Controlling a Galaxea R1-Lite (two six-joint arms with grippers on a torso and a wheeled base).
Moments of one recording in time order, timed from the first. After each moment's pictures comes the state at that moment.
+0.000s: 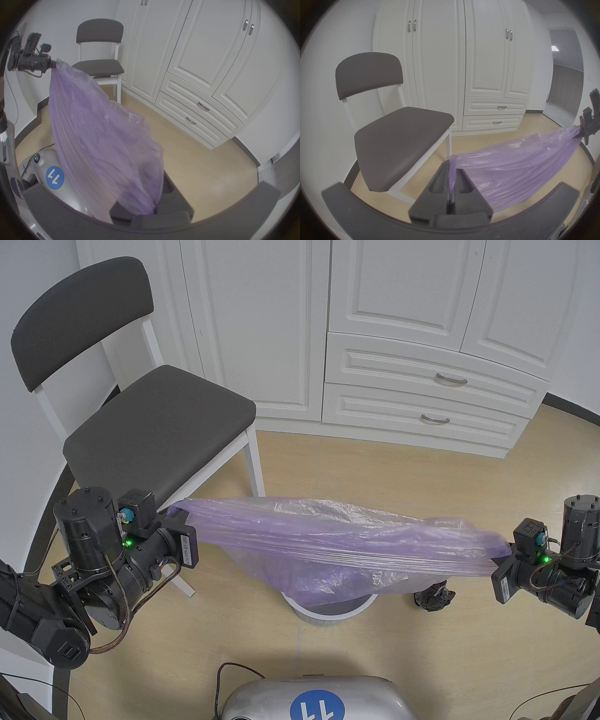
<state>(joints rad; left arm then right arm) -0.51 1.66 -0.46 -1.08 0.33 0.05 0.39 1.39 -0.43 -0.58 -0.24 -0.39</state>
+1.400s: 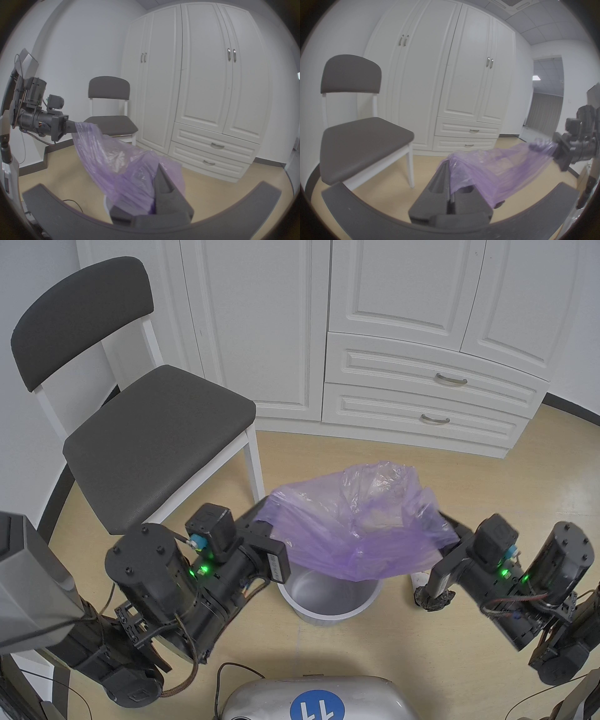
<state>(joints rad) -0.79 1.89 -0.51 -1.53 0.34 0.01 0.71 1.70 -0.30 -1.54 -0.27 -0.32</state>
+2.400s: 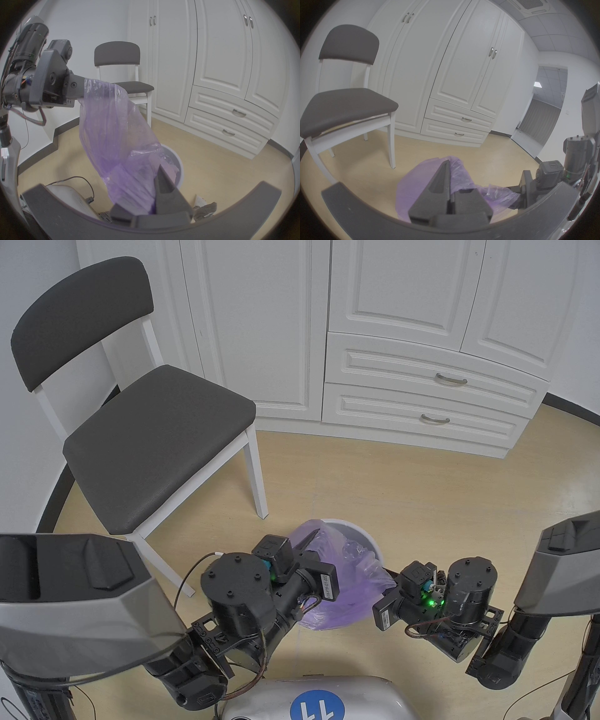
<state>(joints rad) -0.86 2.15 -0.66 -1.53 0.36 -0.17 0.69 2.10 -0.38 -1.55 -0.22 -0.20</state>
